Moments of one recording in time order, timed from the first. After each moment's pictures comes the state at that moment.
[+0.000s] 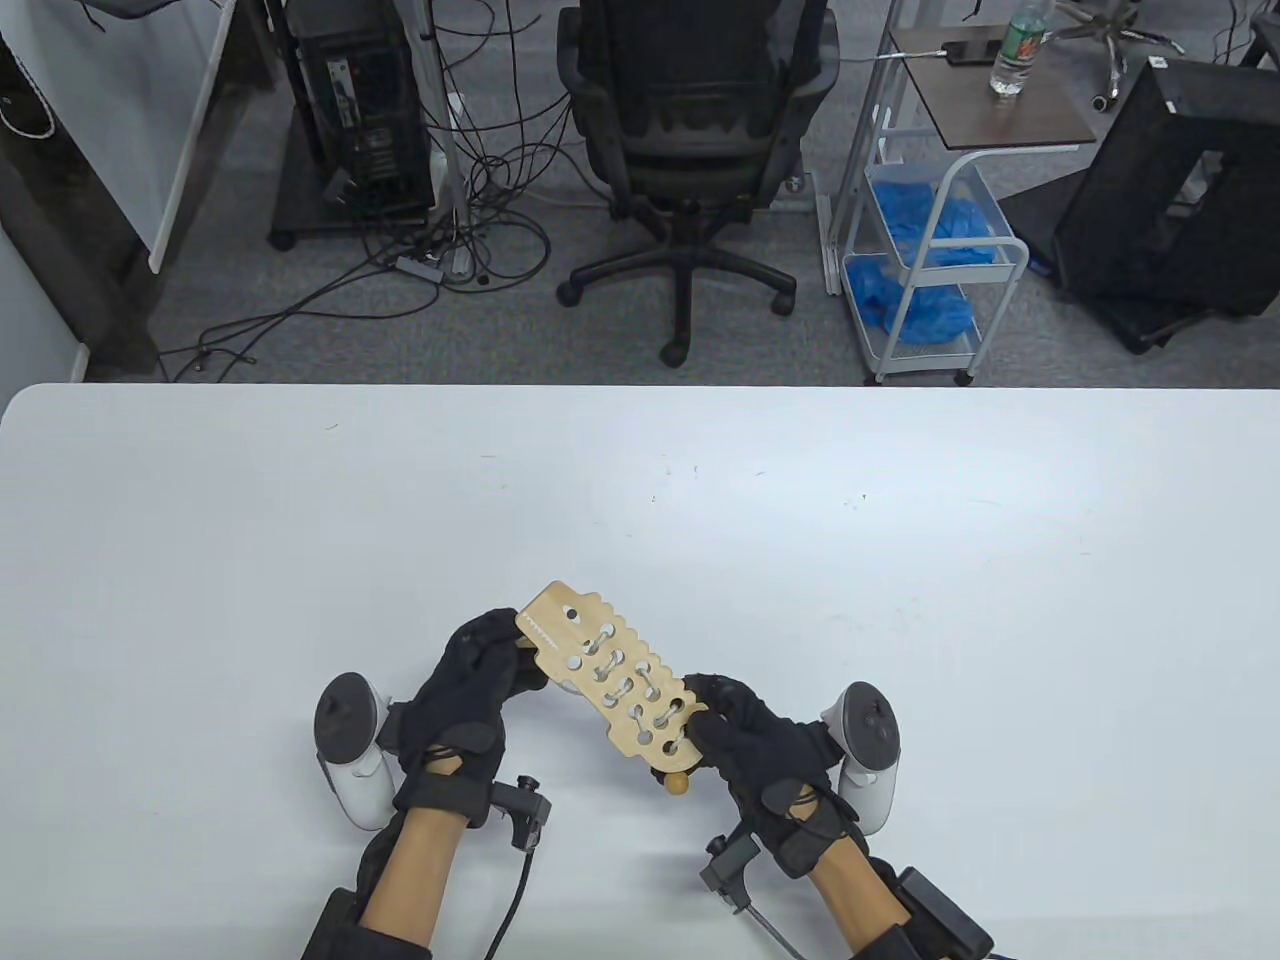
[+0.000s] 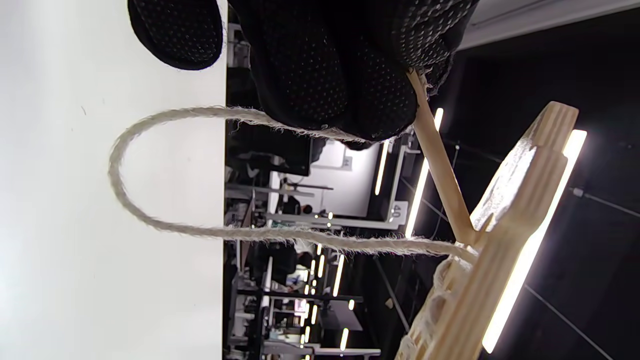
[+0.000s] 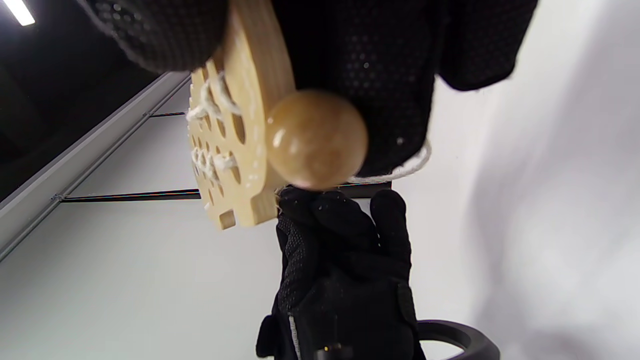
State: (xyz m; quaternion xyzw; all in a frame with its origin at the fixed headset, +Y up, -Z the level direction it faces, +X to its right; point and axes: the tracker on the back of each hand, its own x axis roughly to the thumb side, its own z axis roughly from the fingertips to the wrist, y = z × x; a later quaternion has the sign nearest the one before) left_hand -0.211 -0.737 -0.271 -0.01 -0.05 0.74 0.67; right_hand 0.104 -0.755 -0.252 0.13 0.09 0.62 0.77
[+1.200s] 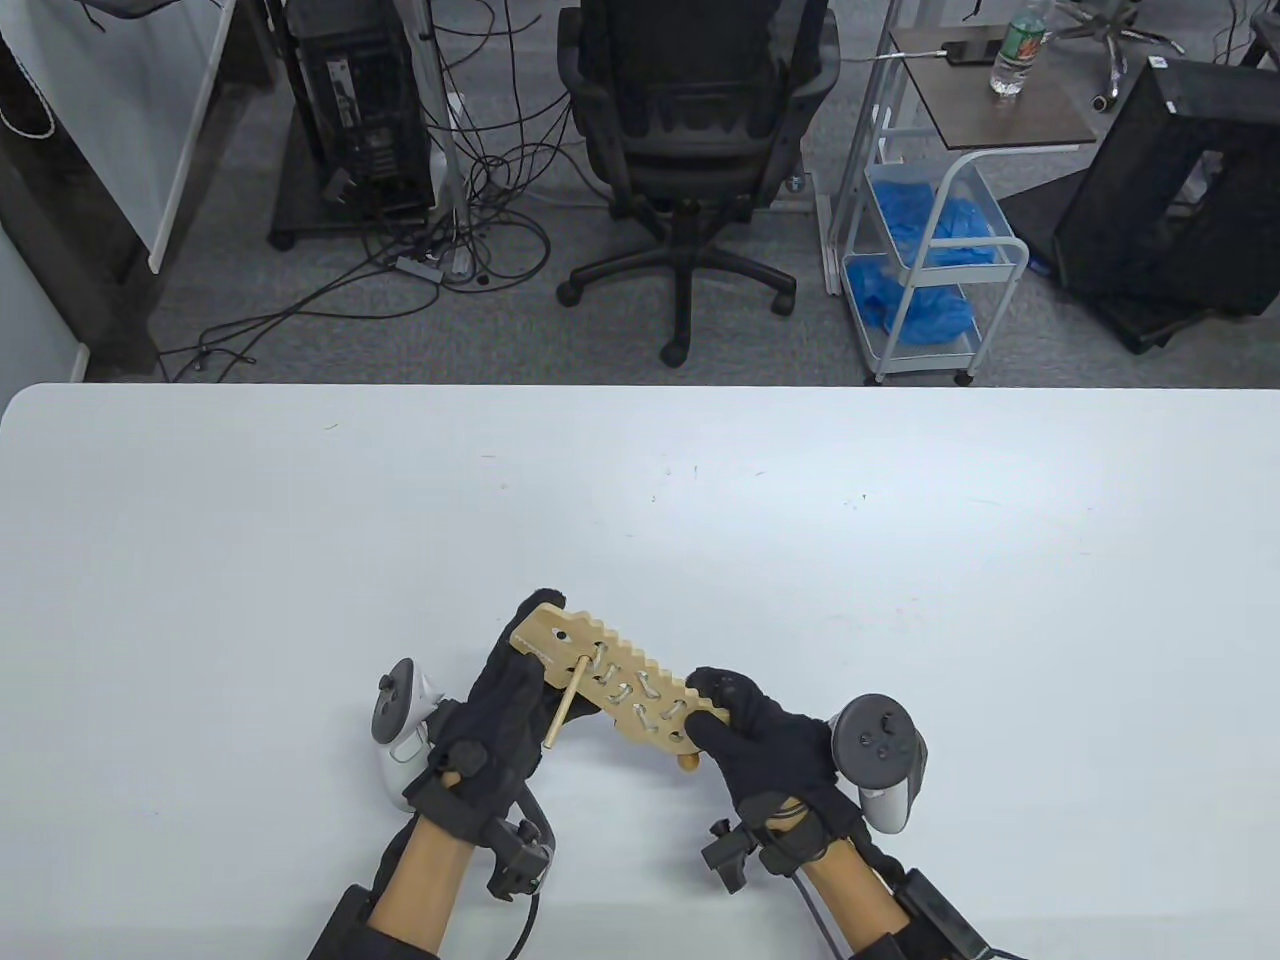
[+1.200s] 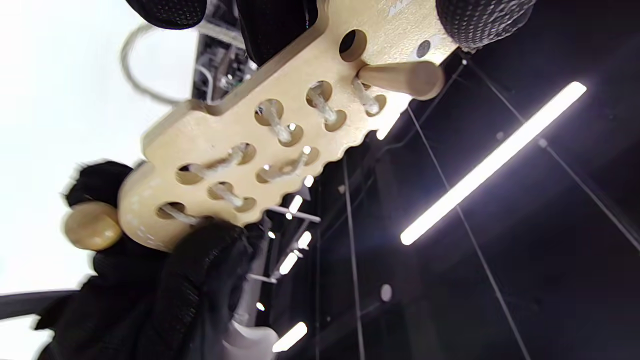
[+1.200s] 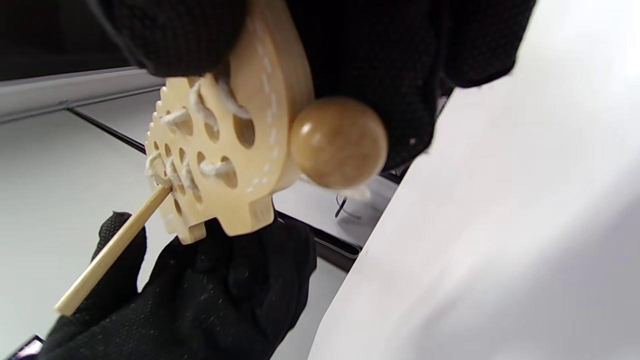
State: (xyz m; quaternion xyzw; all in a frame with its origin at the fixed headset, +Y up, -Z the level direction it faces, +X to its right) left_hand -0.172 -0.735 -0.267 -0.15 -0.19 0.79 0.56; right_hand 0.118 -0.728 -0.248 0.15 -0.09 0.79 0.59
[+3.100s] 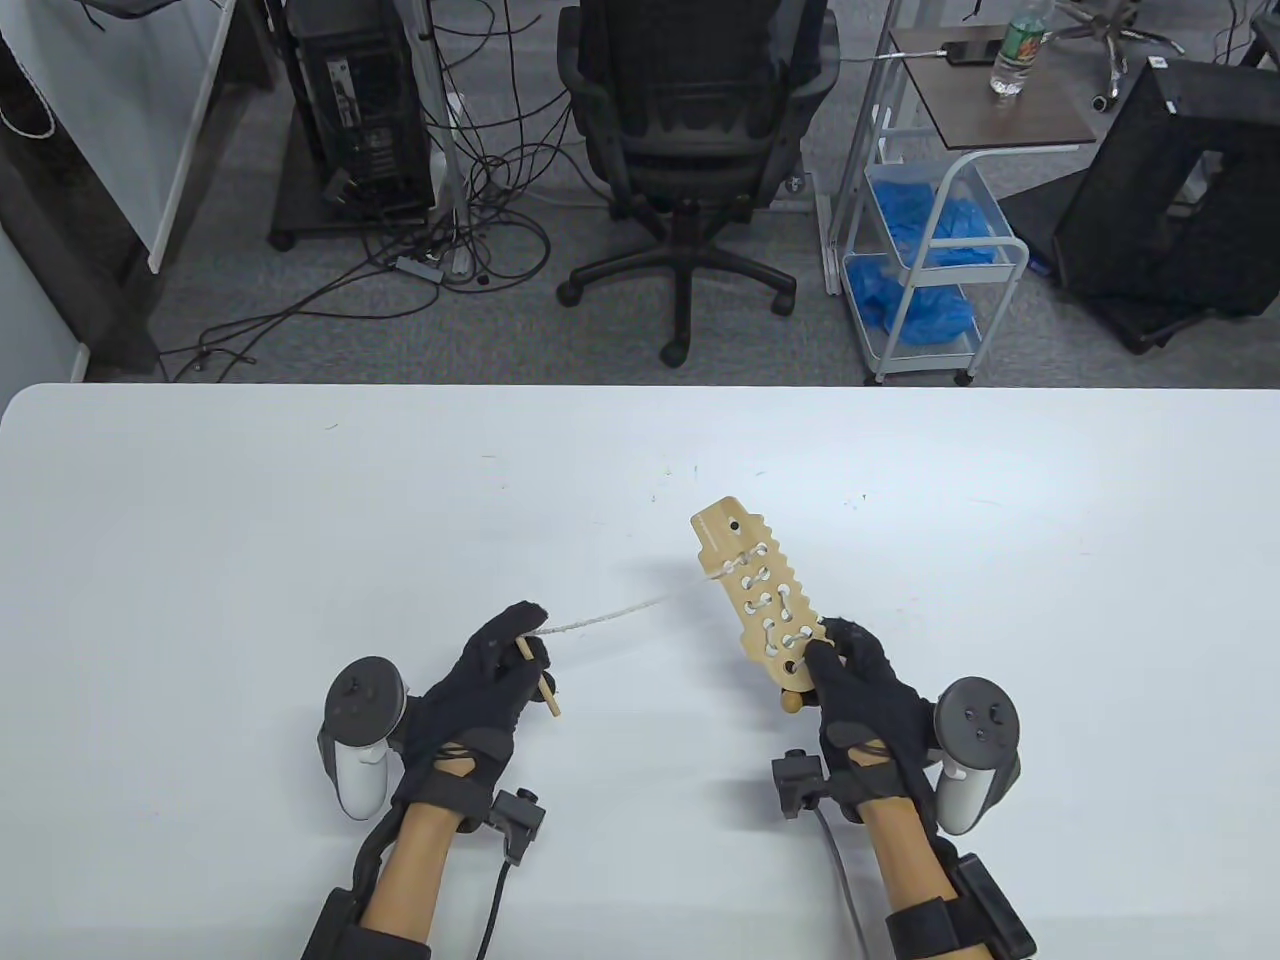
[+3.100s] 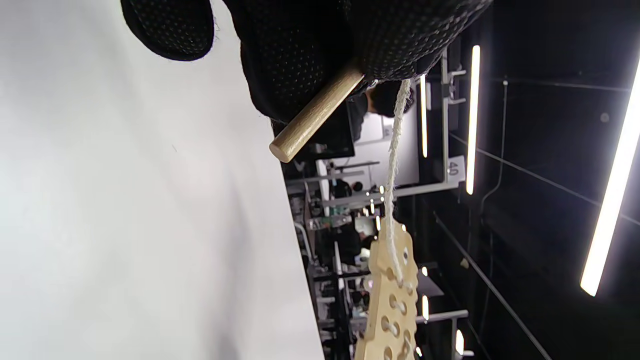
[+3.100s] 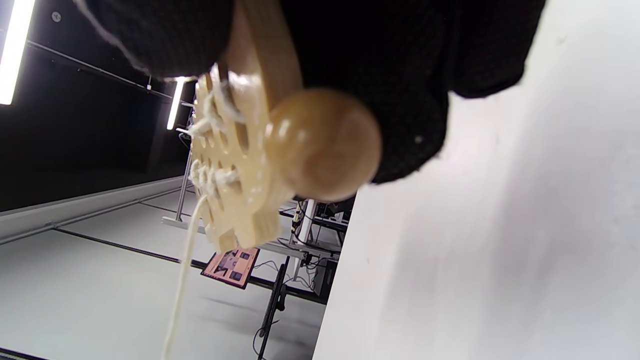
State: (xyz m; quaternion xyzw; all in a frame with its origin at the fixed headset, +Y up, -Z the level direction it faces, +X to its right) left_hand -0.214 -0.732 -0.270 -0.04 -0.02 0.63 0.78; right_hand 0.206 -0.760 -0.269 -0.11 -0.12 0.75 0.64
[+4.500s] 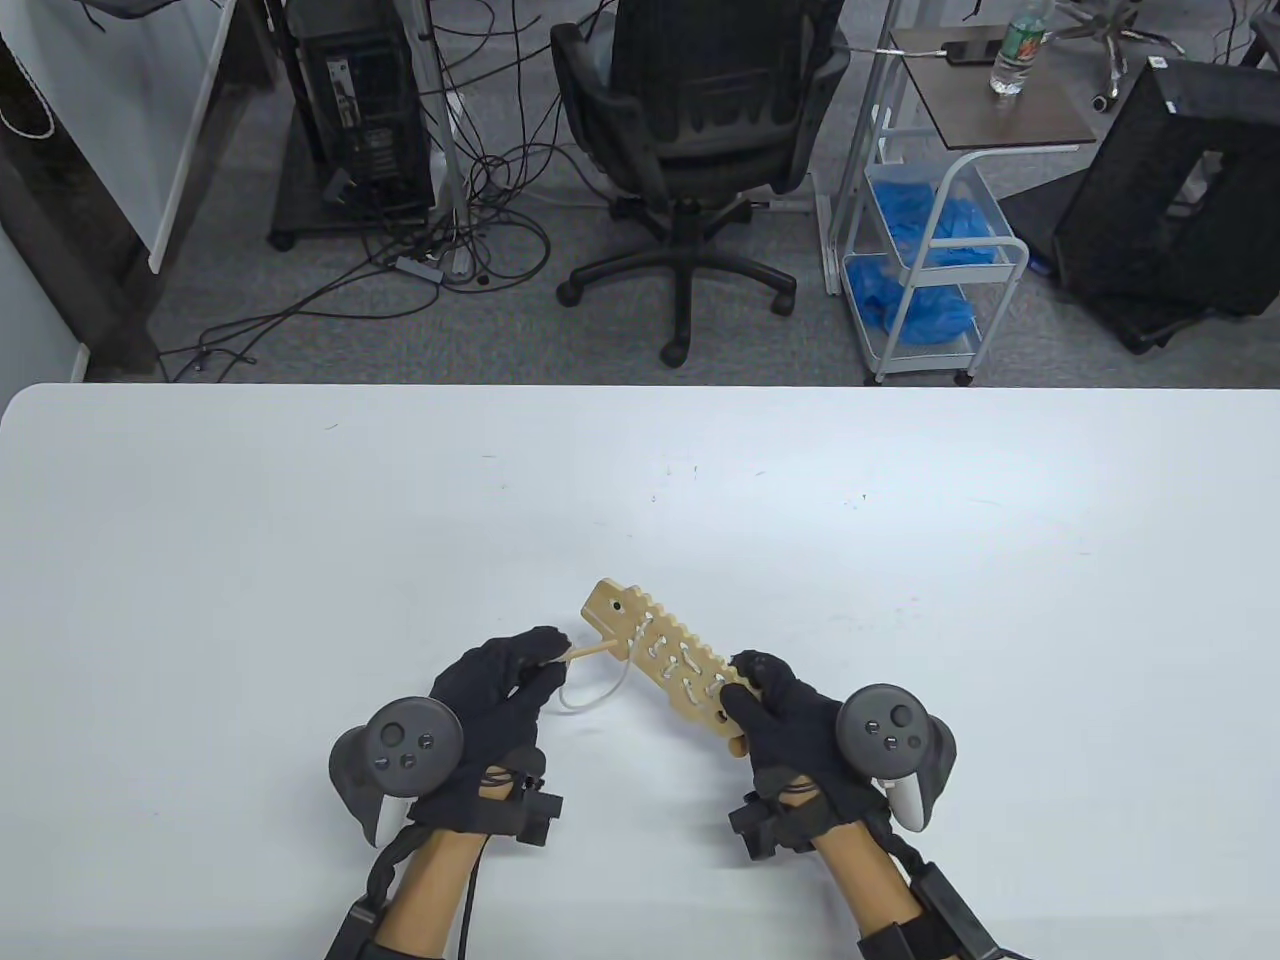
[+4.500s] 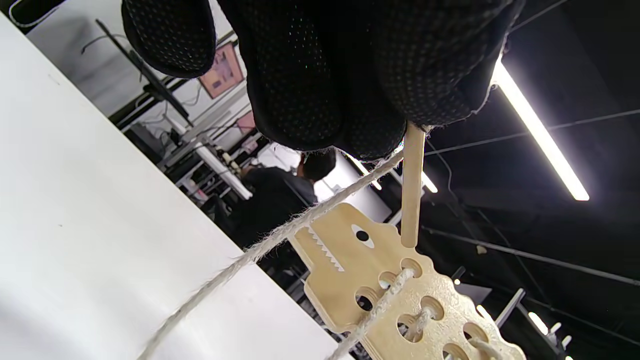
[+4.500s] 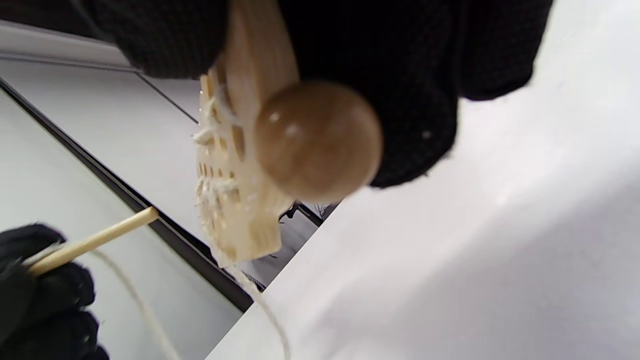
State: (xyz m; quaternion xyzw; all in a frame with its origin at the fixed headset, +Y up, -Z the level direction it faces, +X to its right) left_hand -0.189 -0.690 -0.248 0.17 -0.06 0.38 0.91; right_hand 0.136 -0.735 -0.256 0.07 -0.10 0.87 0.49
